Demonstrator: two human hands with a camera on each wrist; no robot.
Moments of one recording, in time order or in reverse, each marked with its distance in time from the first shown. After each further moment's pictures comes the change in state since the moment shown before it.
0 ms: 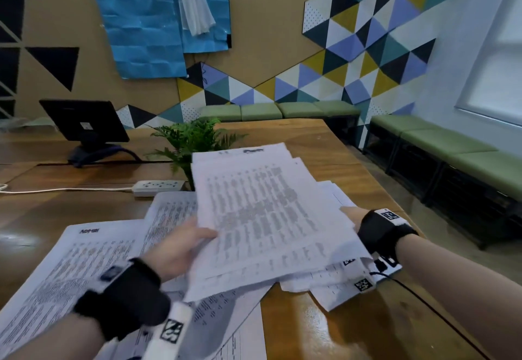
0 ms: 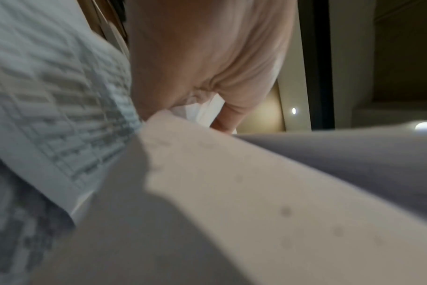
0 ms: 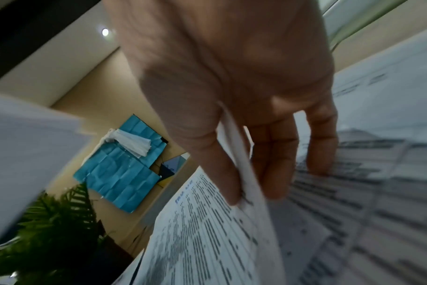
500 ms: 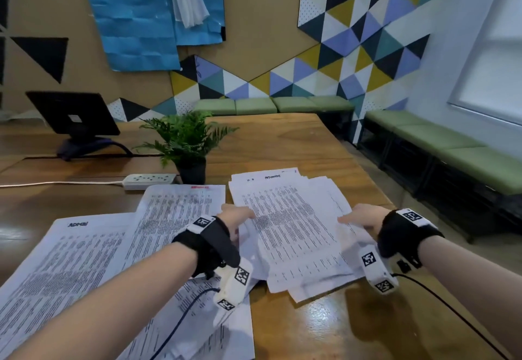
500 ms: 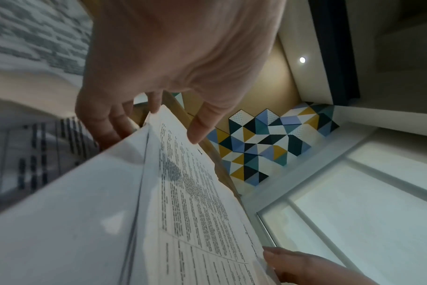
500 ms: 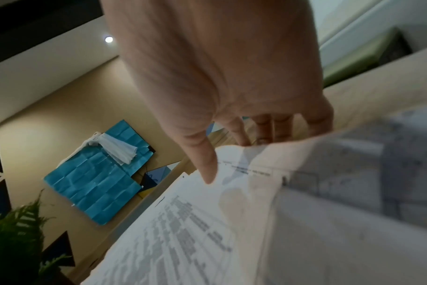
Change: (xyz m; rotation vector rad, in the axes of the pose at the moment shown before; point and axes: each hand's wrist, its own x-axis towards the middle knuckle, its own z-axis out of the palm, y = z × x) left_hand 0.115 -0.025 0.056 0.282 0.326 -0.256; right_hand 0.017 0.047 -0.014 0.126 0.048 0.107
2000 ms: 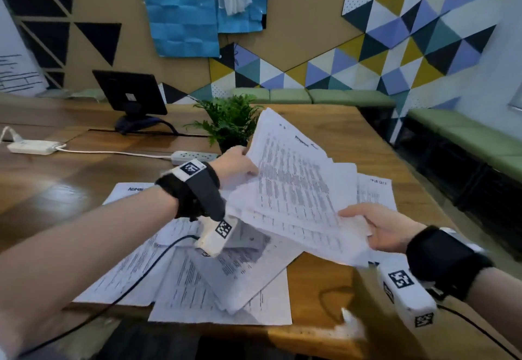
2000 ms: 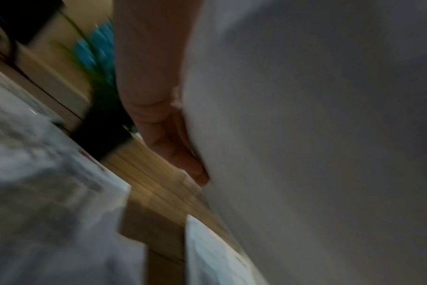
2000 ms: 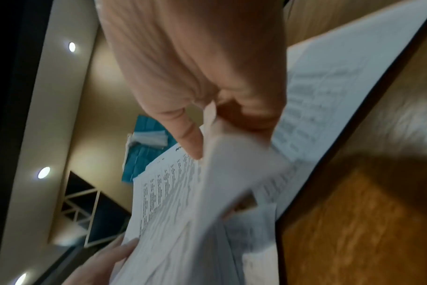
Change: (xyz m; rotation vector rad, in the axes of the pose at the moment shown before) left_hand -0.054 0.038 -0.100 0.140 -0.061 0.349; right_hand -0.108 -0.049 0.047 0.813 -0.472 -0.143
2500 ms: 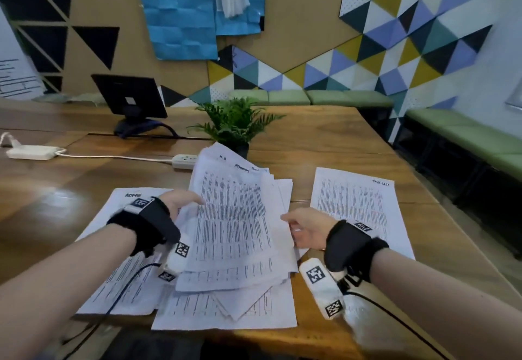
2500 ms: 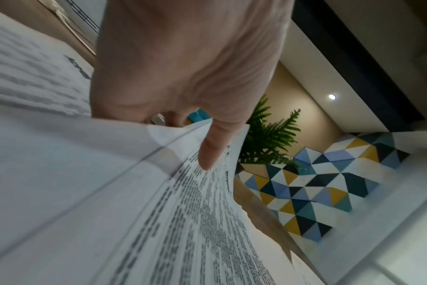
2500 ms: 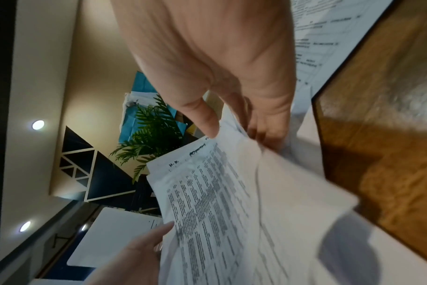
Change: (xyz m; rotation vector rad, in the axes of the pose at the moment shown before) left_hand 0.000 -0.102 -0.077 -0.052 0.214 -0.407; right_hand 0.053 0.009 0.107 0.026 0.006 0.093
